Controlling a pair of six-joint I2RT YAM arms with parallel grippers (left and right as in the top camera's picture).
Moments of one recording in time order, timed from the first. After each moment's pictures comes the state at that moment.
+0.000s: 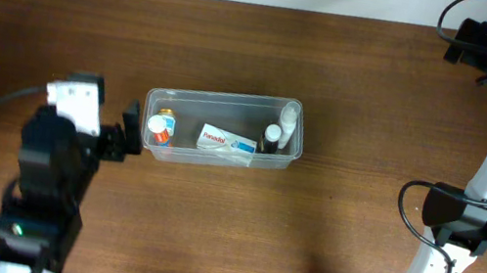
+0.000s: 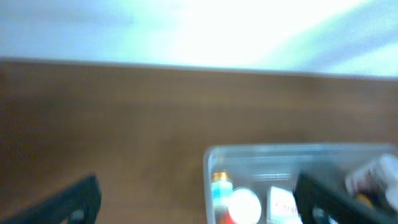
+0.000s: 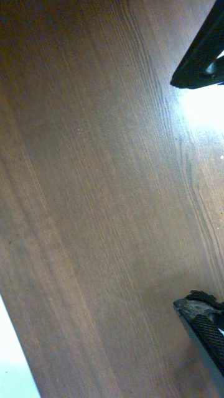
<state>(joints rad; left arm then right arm) -0.05 0.83 0.78 -0.34 -0.04 -0.08 -0.21 2.31 2.90 -1.69 0.05 0.16</state>
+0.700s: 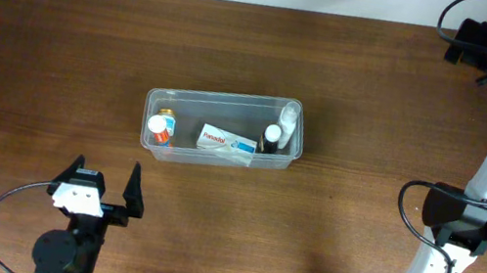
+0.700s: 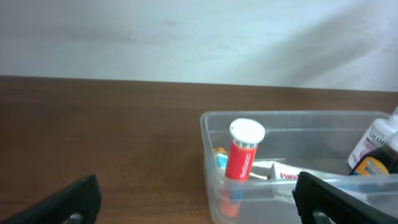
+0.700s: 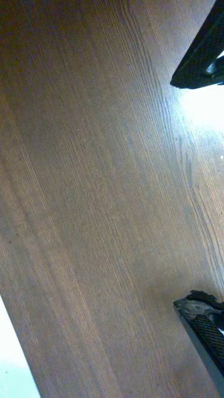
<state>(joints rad) 0.01 0.09 0.08 -0.09 0.05 -0.07 -0.21 2.31 2.90 -1.69 0.05 0.16</state>
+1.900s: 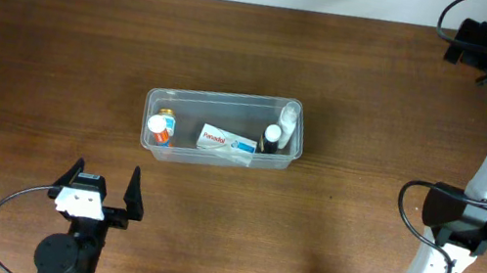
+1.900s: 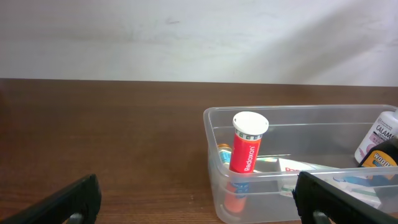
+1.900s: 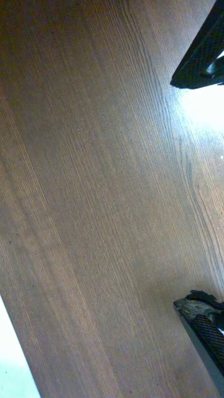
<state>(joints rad) 0.01 0.01 0.04 -0.12 0.04 -0.05 -0.21 2.31 2.90 -1.69 0.05 0.16</state>
